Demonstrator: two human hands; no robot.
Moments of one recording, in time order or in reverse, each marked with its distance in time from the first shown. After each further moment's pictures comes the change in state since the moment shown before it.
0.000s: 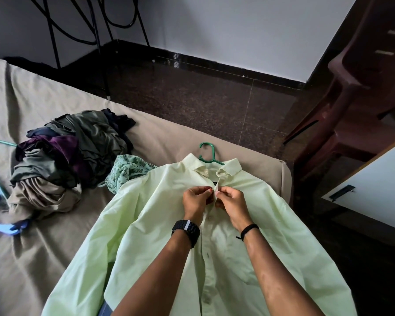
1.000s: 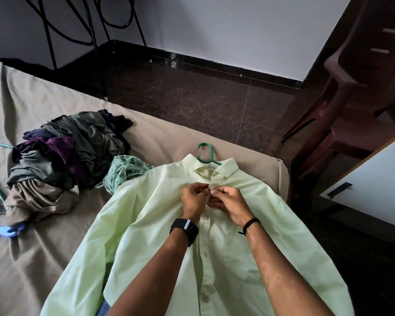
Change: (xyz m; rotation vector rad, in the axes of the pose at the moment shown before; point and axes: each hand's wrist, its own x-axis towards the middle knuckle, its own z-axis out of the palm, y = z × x) left_hand 0.006 -0.001 0.000 0.190 0.040 0.133; right_hand 0.000 -0.014 -0.007 0.170 -0.203 0.138
